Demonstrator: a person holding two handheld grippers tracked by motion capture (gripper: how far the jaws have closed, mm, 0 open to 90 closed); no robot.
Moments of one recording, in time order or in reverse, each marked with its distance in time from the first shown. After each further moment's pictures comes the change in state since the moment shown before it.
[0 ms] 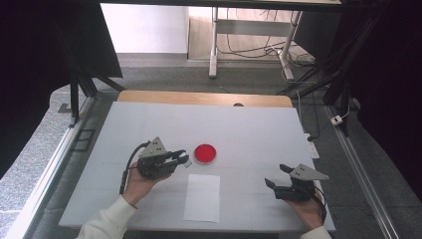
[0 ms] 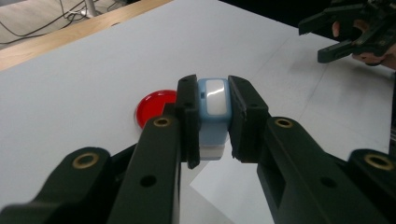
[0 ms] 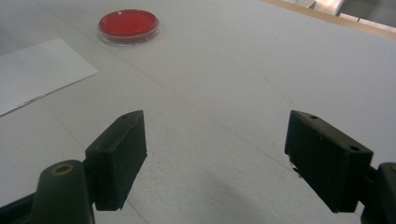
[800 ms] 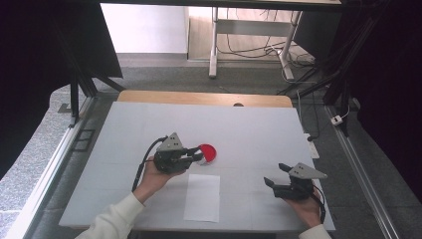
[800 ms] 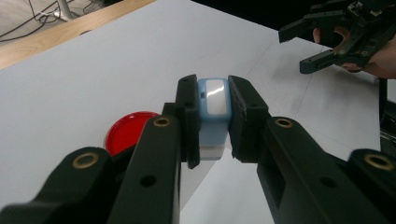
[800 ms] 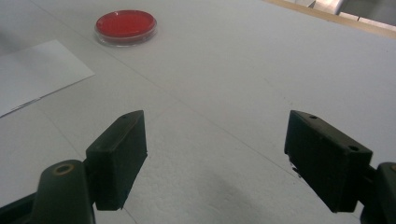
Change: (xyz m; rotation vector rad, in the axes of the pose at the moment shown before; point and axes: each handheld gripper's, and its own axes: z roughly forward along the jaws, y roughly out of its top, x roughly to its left) left arm -0.005 0.018 0.034 0.011 -0.070 0.027; right arm -0.001 0.001 0.005 0.004 -0.001 0.004
